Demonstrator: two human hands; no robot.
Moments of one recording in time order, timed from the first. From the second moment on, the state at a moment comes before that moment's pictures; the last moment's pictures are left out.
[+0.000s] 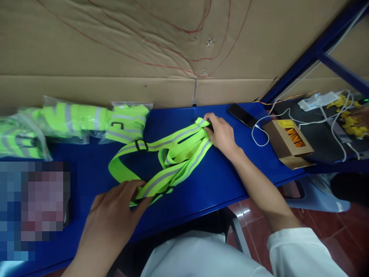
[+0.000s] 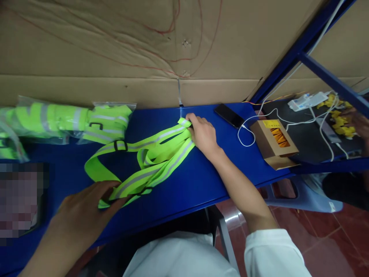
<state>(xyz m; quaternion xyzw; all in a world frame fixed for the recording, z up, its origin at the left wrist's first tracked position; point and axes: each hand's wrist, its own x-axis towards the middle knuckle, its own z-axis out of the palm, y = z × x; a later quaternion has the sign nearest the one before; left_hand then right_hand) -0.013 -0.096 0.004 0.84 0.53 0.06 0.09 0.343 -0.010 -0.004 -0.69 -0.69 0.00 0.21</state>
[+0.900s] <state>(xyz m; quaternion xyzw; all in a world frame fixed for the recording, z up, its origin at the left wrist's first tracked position) -0.026 -0.109 0.008 0.83 0.52 0.11 0.14 0.351 -0.011 -0.001 -0.70 -0.69 -0.01 0.20</state>
